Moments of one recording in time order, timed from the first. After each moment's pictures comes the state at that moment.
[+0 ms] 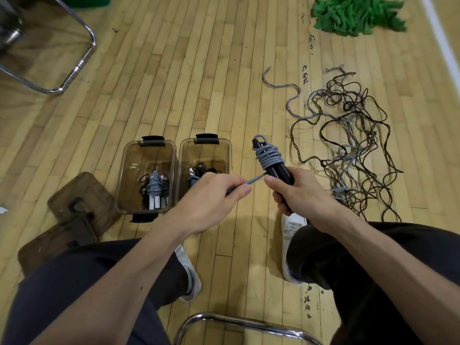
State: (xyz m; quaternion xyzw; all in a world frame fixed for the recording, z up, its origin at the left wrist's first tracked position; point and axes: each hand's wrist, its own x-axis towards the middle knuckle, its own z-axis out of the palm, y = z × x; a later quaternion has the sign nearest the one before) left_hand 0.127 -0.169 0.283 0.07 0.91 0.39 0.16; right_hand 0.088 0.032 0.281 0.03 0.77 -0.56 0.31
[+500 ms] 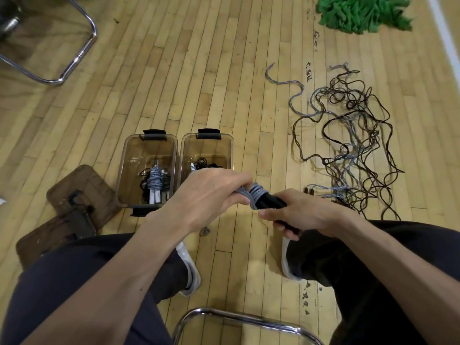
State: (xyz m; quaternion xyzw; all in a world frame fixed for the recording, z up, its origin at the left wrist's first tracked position) left_hand 0.132 -0.181 0.291 0.24 0.94 0.23 0.01; right_hand 0.096 0.032 0.279 -0.04 0.74 -0.40 0.54
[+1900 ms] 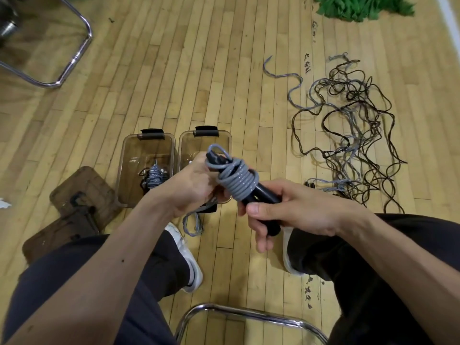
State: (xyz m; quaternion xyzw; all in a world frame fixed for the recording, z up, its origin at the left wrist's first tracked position) left_hand 0.121 -0.180 0.309 -0.02 0.70 0.66 0.28; right_hand 0.103 0.031 0.315 -0.18 0.56 -0.57 0.57
